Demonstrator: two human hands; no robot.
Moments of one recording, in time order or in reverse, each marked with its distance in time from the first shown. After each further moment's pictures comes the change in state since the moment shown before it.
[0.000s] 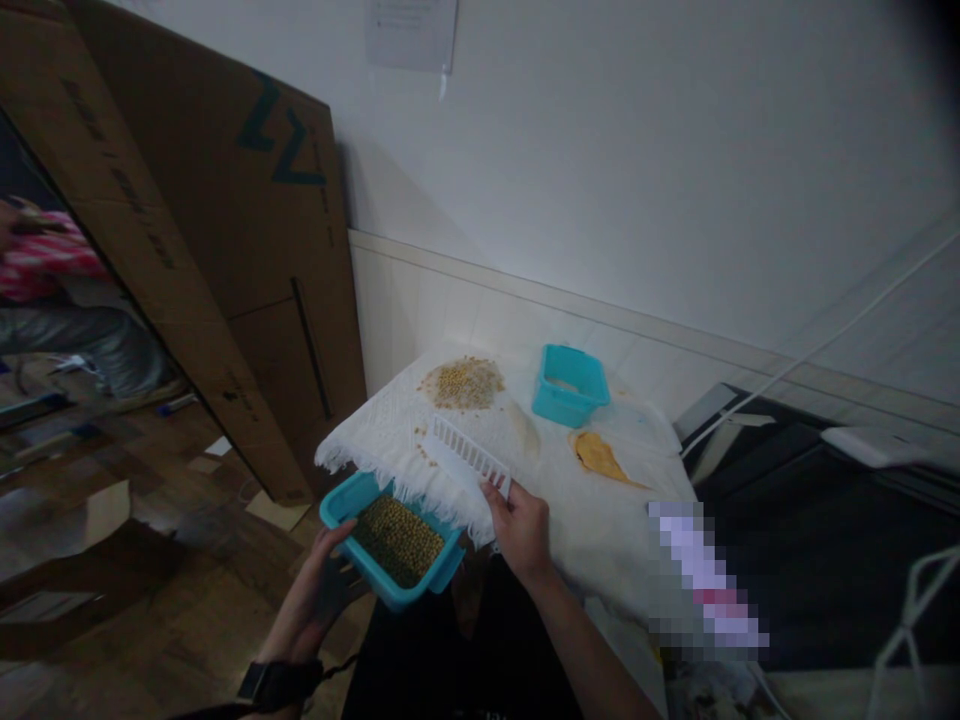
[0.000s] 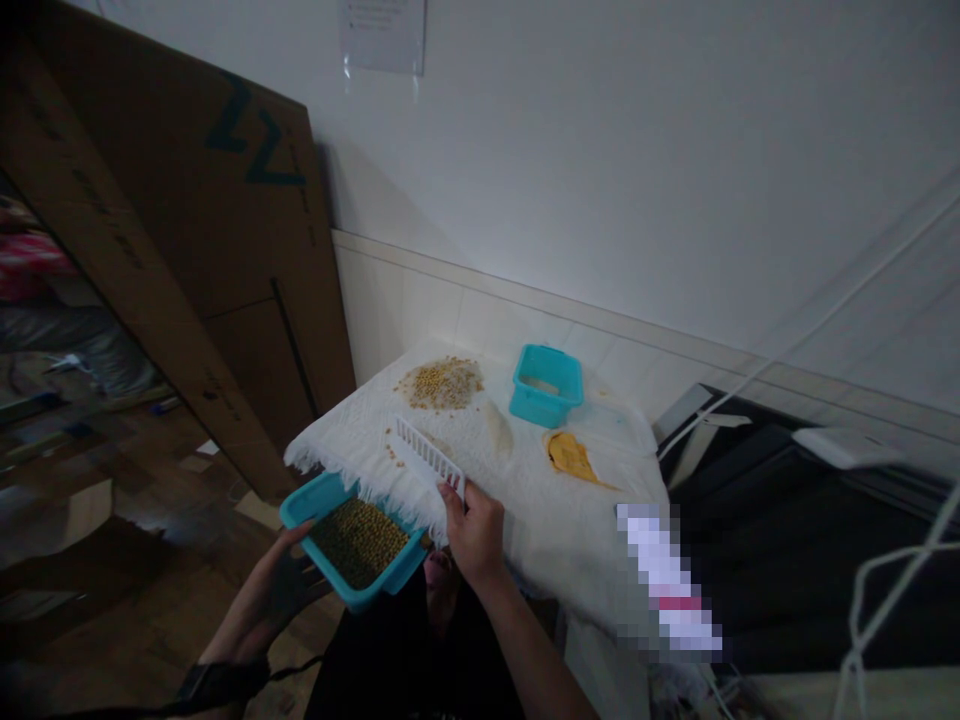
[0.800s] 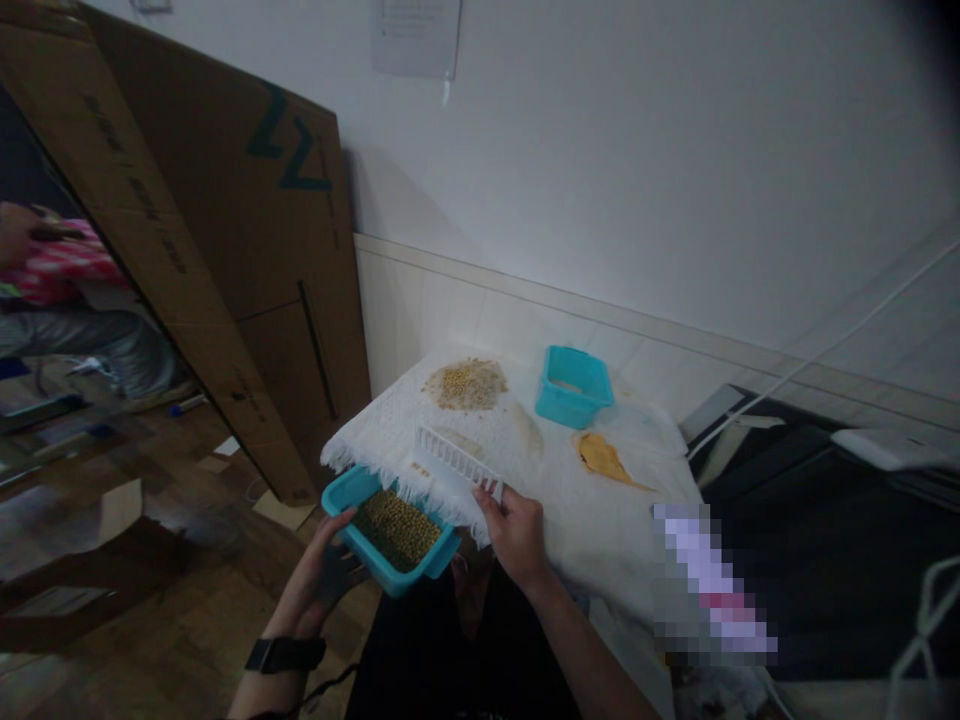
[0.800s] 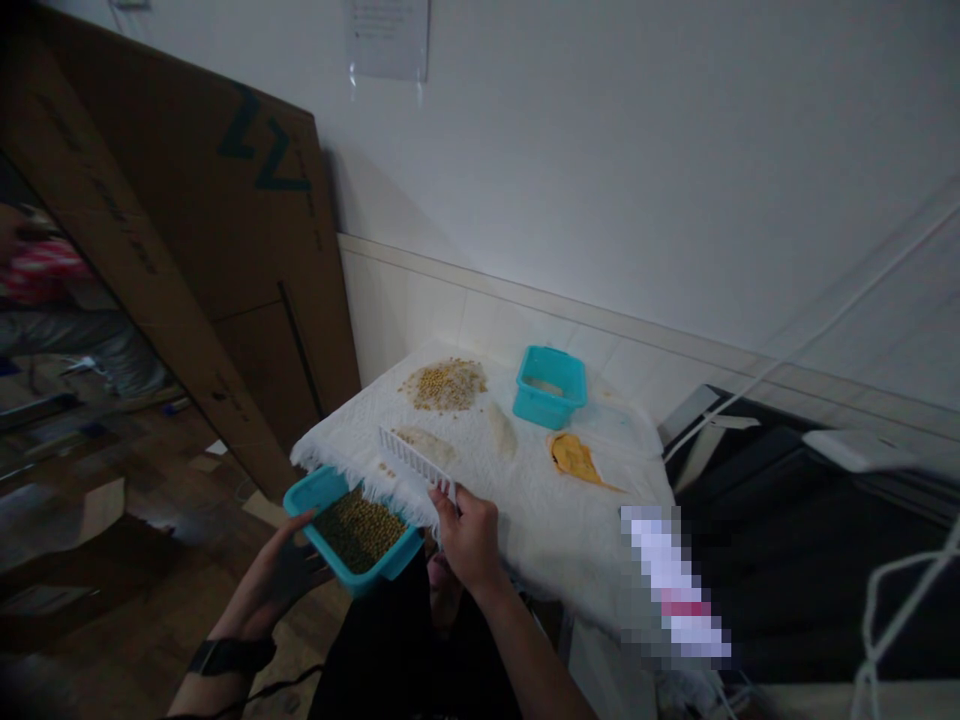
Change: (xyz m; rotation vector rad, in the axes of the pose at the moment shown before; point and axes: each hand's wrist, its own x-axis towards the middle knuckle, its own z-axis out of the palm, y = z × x) left_hand 0.019 0.008 -0.010 0.007 -0.047 0.042; right_hand -0.001 -0.013 0.001 0.054 -0.071 -0.049
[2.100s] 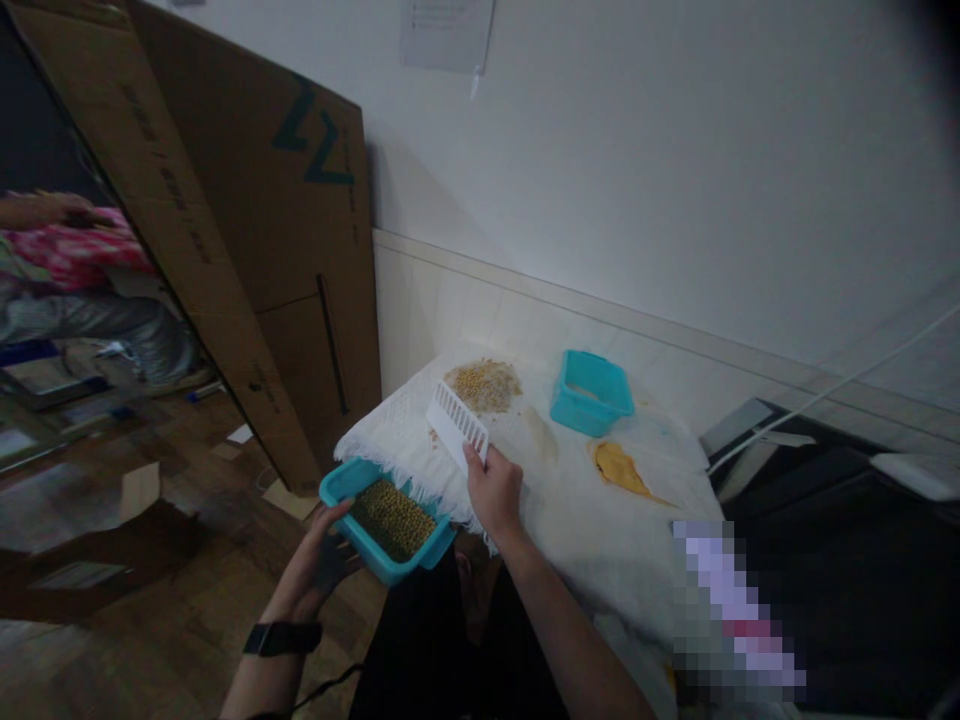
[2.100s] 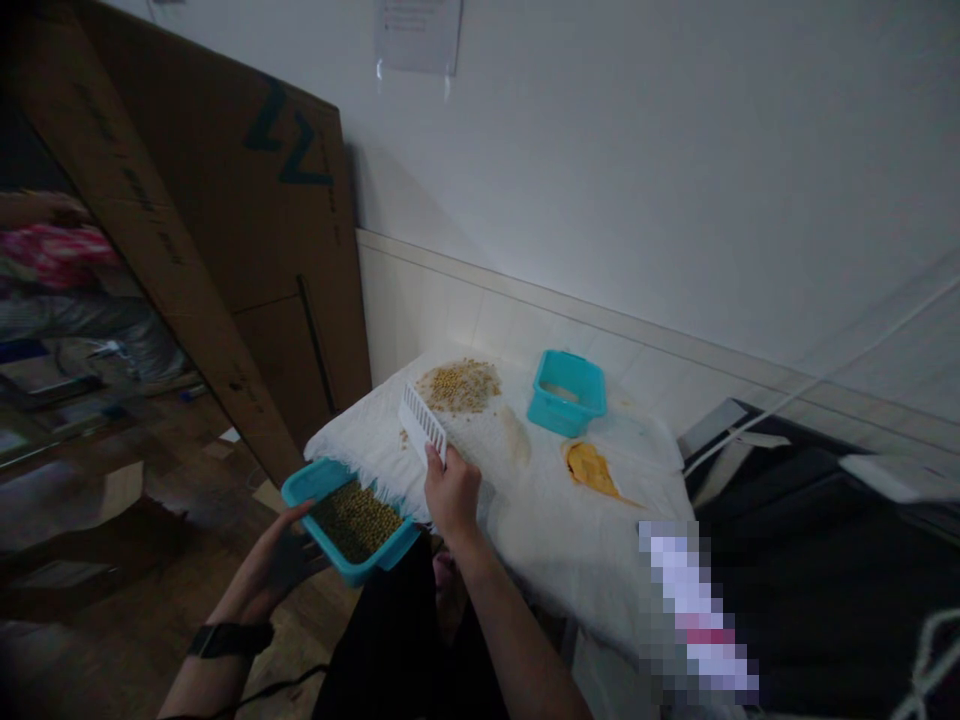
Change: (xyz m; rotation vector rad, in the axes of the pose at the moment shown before) left_hand 0.008 0.016 -0.011 0.003 0.064 0.019; right_hand 0.050 0.005 0.065 -0.261 0.060 0.020
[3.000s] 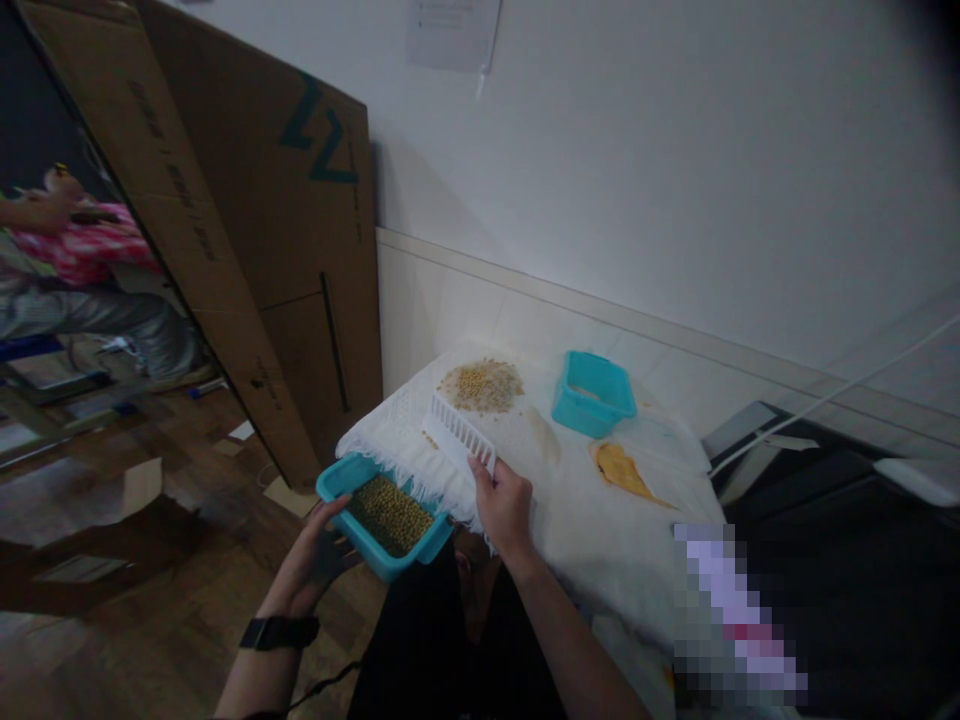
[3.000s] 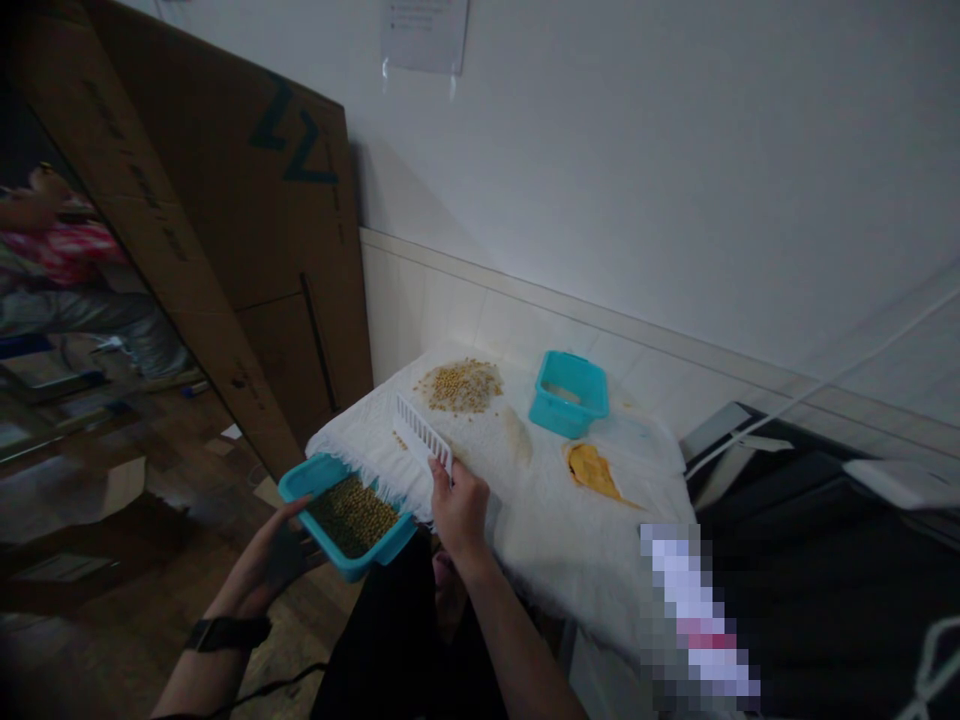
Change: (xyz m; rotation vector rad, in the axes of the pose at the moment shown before) left_hand -0.007 0.007 0.002 -0.014 0.007 0.023; right_hand -0.018 0.003 -0.019 0.098 -0.013 0.016
